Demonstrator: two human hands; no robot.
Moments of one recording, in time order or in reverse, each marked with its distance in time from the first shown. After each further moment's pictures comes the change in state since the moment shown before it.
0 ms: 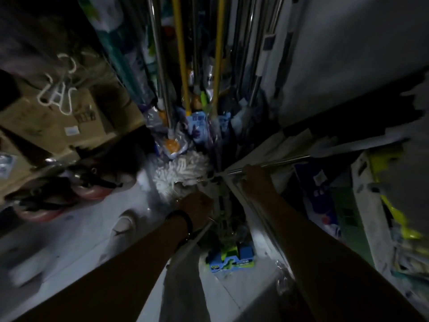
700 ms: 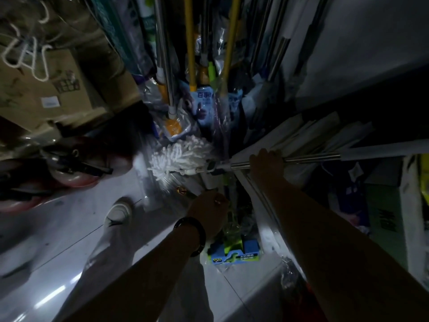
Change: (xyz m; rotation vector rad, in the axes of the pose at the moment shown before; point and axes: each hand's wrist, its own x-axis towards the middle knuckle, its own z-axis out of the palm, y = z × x) left_hand 0.030 -0.030 0.039 -0.181 -0.024 0.005; right_hand 0.055 0.047 0.073 -0.645 -0.015 -0.081
